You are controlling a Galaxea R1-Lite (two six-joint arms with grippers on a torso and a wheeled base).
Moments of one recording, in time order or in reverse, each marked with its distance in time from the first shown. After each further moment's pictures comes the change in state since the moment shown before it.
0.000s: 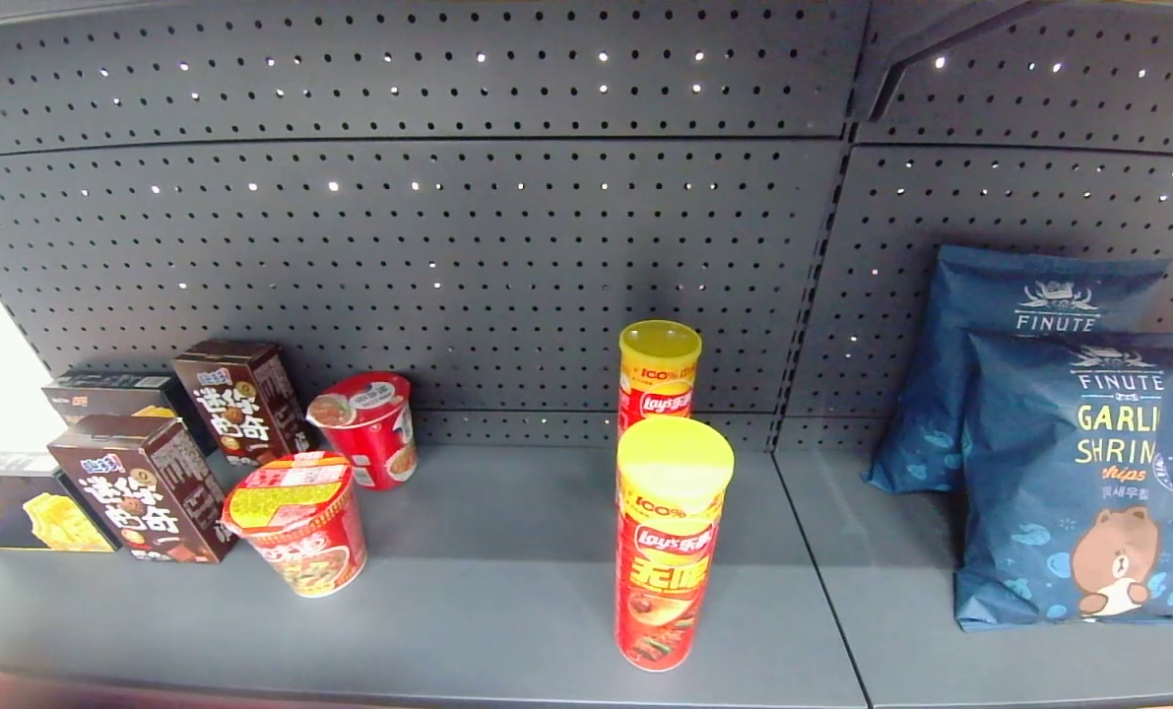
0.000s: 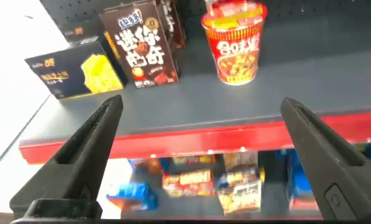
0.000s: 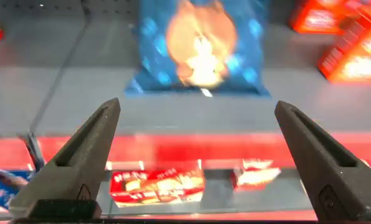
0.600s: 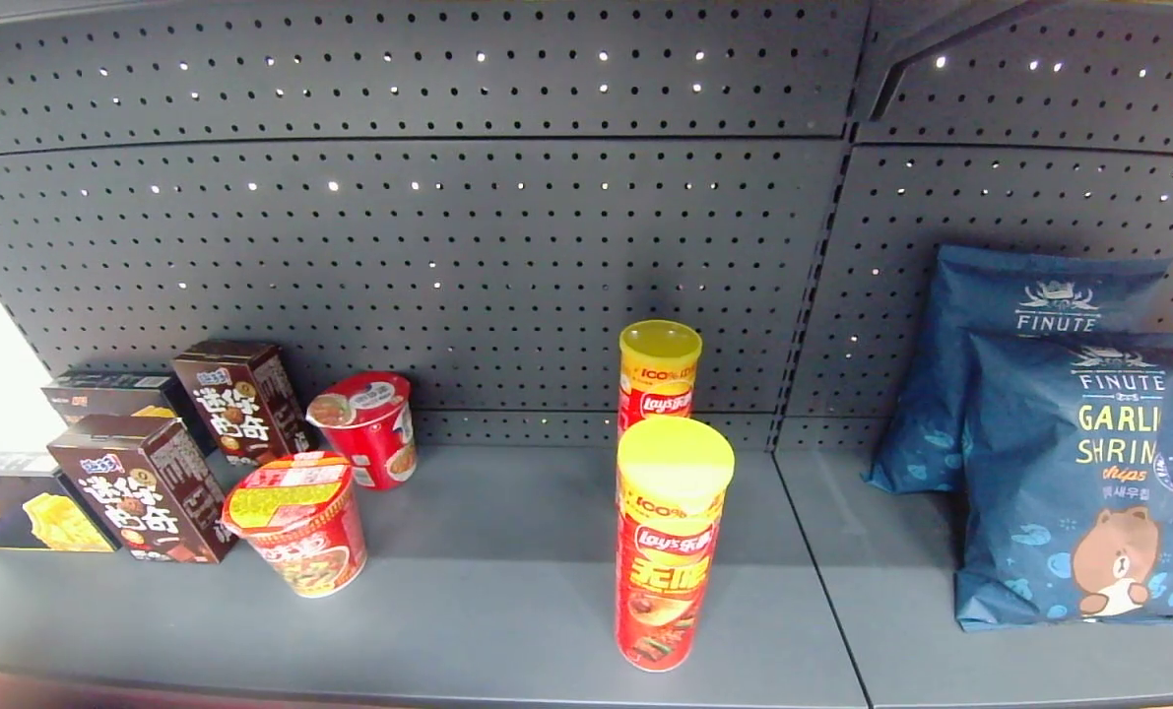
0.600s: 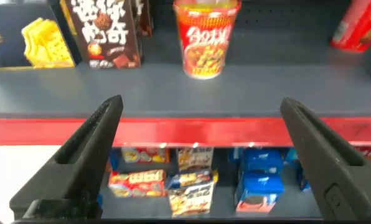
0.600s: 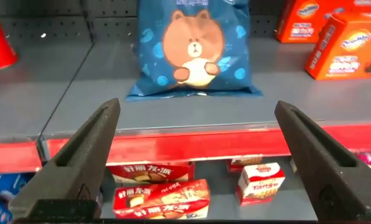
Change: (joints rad) left arm 0.007 -0.047 0.099 -0.023 -0.095 -0.190; right arm -0.050 -0.228 0.017 0.076 0.050 0.032
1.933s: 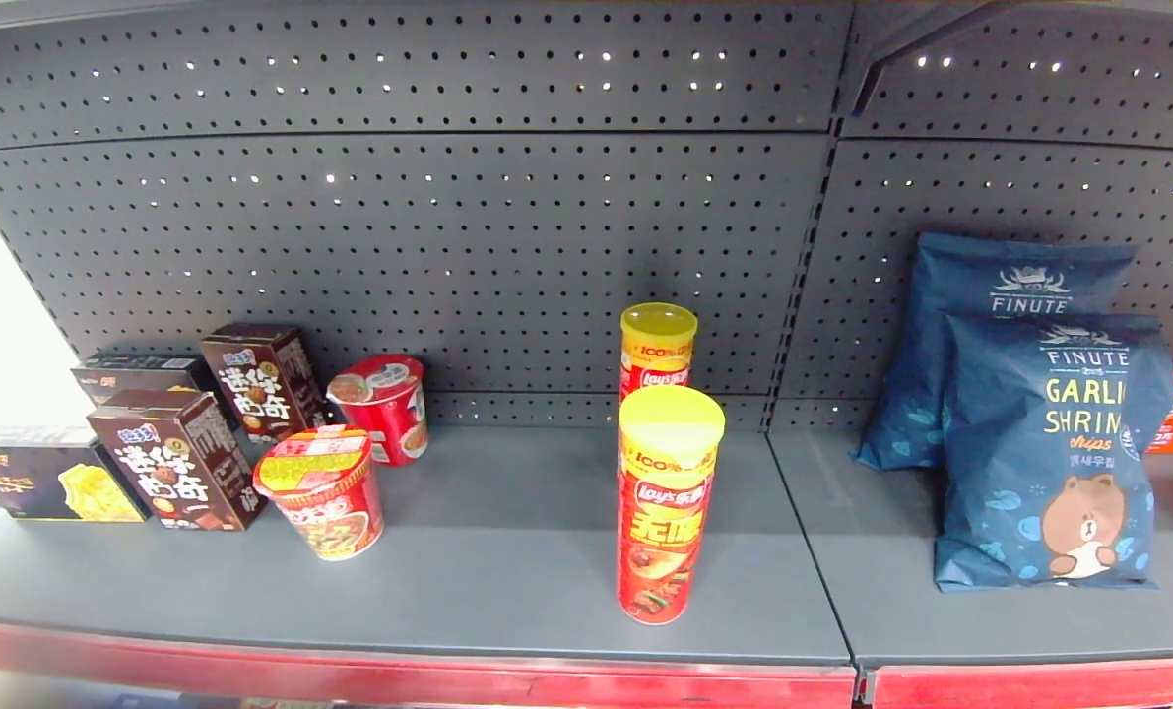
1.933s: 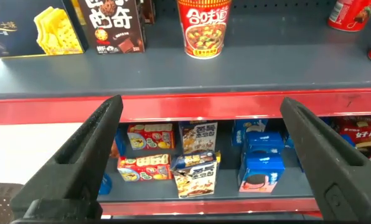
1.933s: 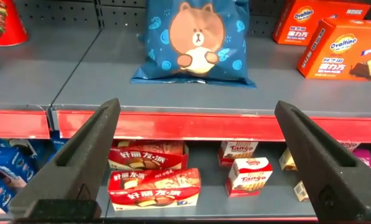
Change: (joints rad) left arm 0.001 0.000 0.000 0.009 -0.010 0.019; right arm 0.000 -0.004 0.000 0.001 0.036 -0.072
